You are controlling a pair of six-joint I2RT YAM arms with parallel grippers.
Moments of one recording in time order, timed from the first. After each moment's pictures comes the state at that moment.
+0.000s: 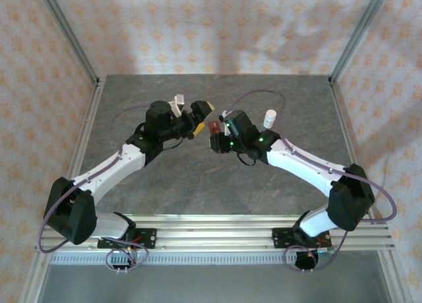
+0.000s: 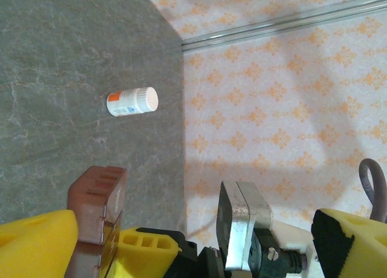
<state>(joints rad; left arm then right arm) -0.45 1.35 0.95 0.12 0.42 -1.22 0.75 1.46 1.13 -0.44 -0.05 0.49</state>
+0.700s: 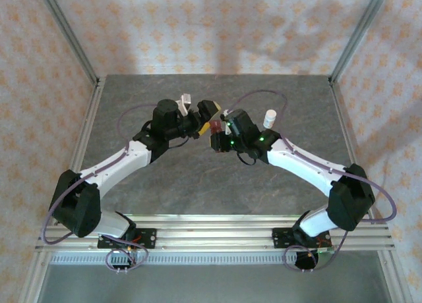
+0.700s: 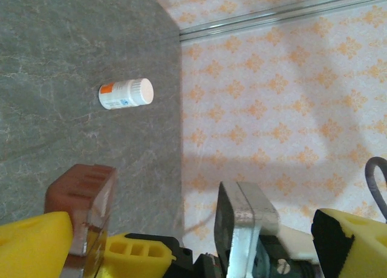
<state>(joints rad) -0.48 1.42 0.99 0.14 0.41 -1.23 0.75 1.46 1.13 -0.44 -0.06 0.52</state>
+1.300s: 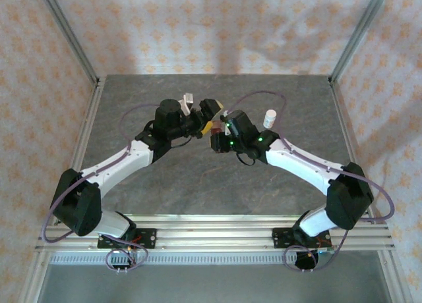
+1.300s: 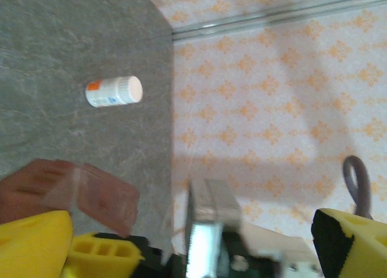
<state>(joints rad) -0.52 1.43 1.01 0.17 0.39 -1.28 0.74 1.48 1.12 -0.42 -0.06 0.53</state>
